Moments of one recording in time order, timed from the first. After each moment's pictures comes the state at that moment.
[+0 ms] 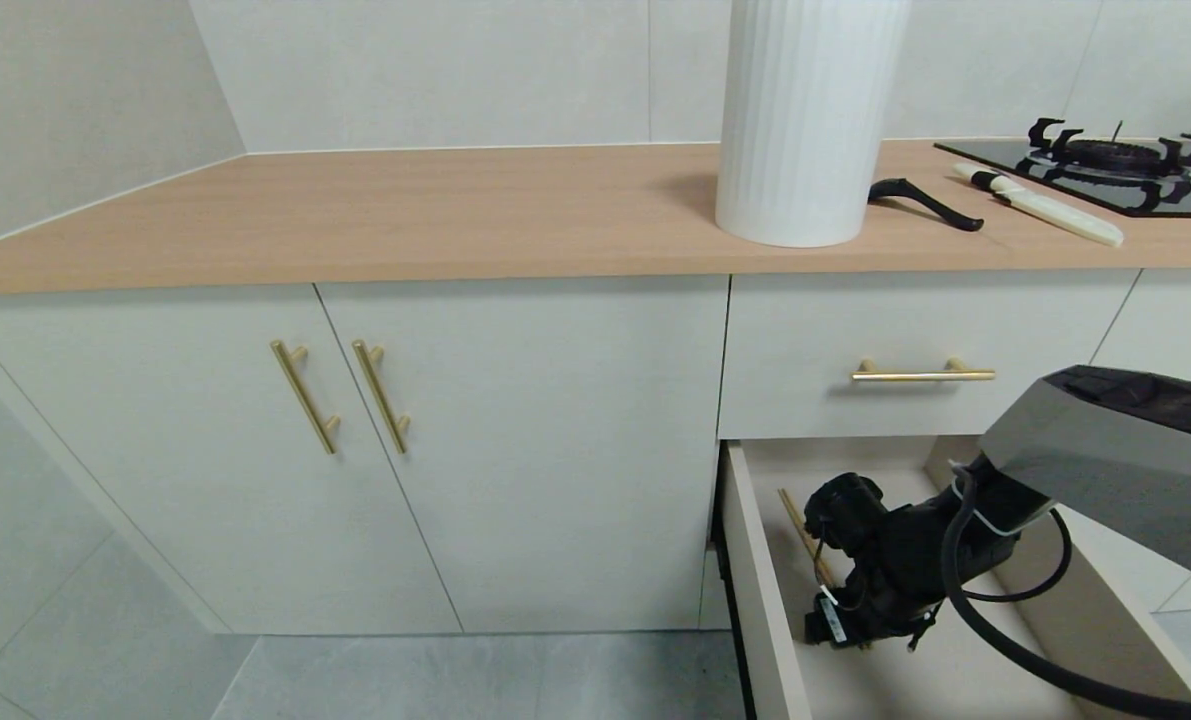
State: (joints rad) left arm 0.00 0.00 0.00 0.00 0.01 -0.01; right arm 0.42 2.33 -1.05 0.00 -0.19 0.21
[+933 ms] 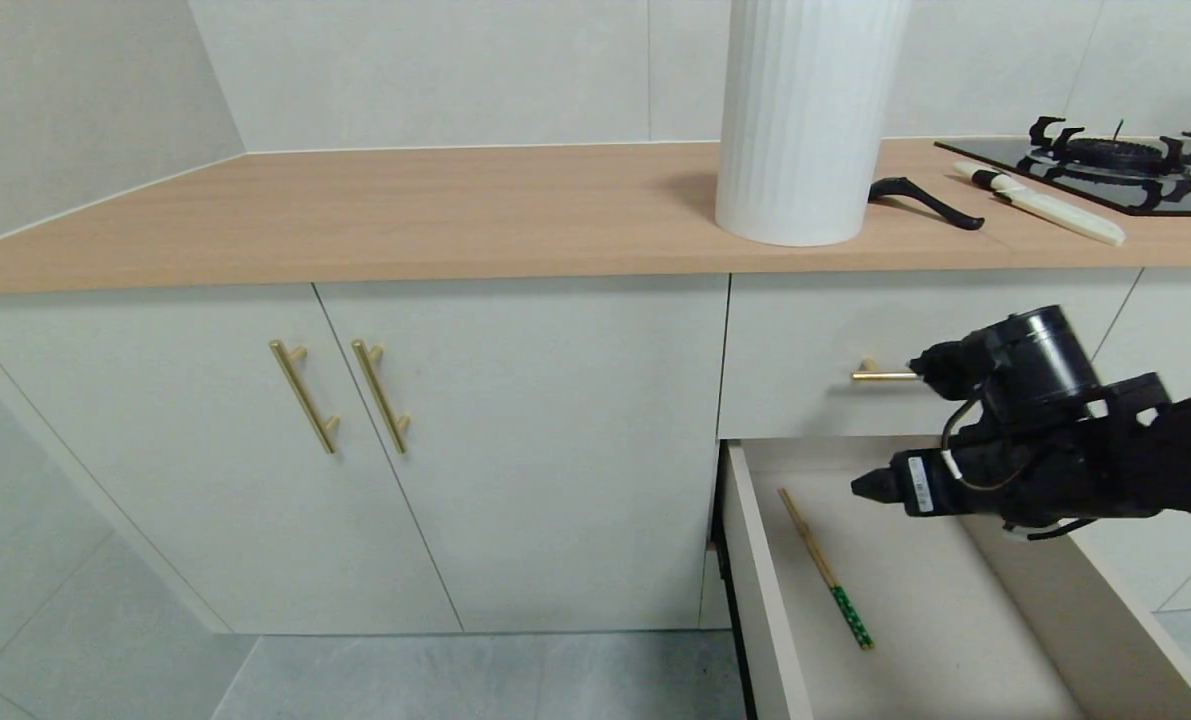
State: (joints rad) left arm 0.00 0.00 0.00 0.00 0.01 -0.01; right arm 0.38 1.71 -0.98 0.03 -0.19 0.20
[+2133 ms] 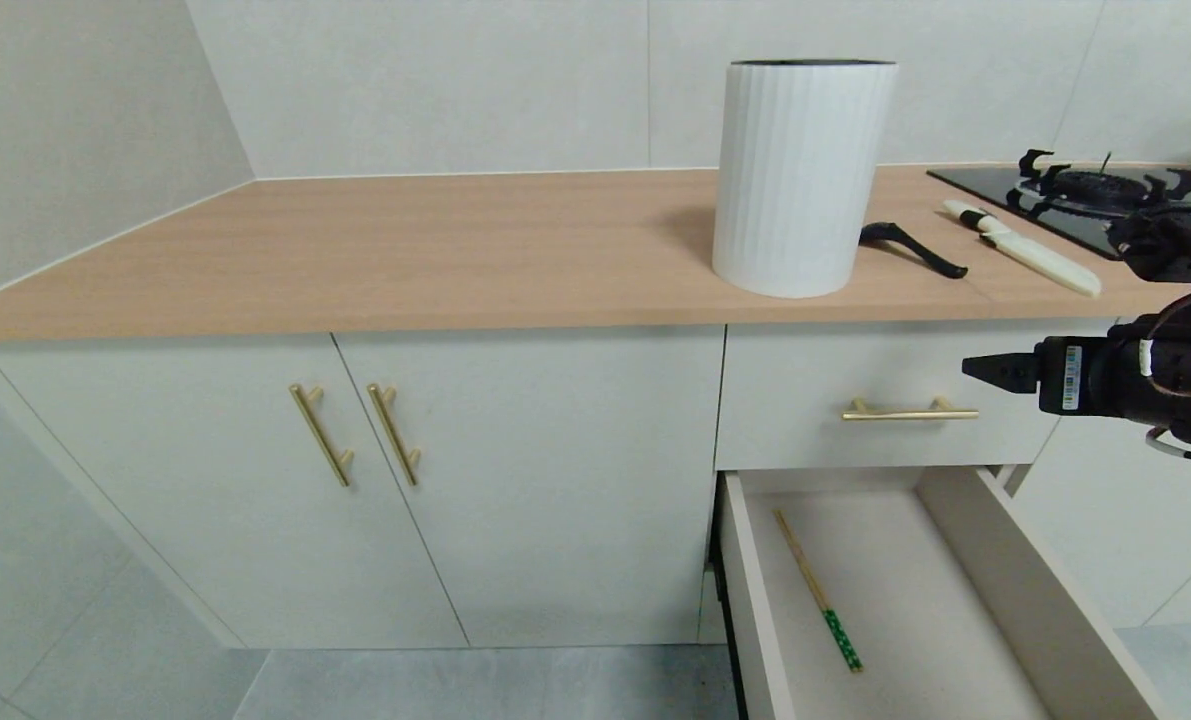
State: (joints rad) left arm 0.00 0.00 0.00 0.00 0.01 -0.01; right arm 0.23 1.46 -0.97 -0.07 -0.19 0.11
